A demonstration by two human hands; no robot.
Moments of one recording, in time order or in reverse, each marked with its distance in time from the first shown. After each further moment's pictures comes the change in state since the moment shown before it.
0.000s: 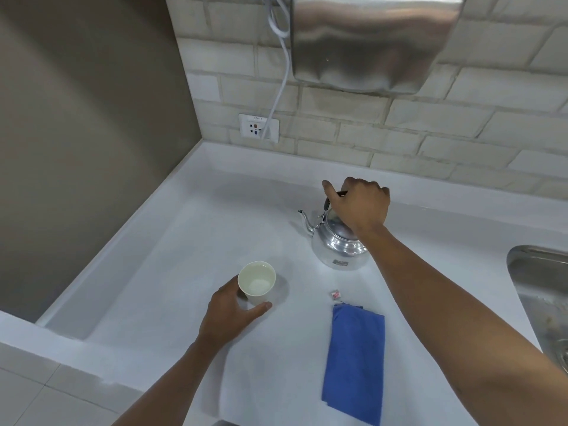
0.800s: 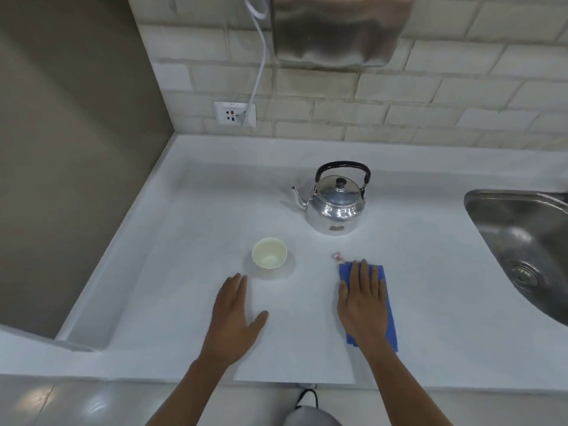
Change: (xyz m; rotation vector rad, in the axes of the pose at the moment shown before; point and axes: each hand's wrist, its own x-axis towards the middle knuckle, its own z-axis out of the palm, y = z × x) left_hand -0.059 -0.037 -0.036 0.267 -0.249 0.154; right_hand -0.289 0.000 0.005 -0.083 -0.341 0.267
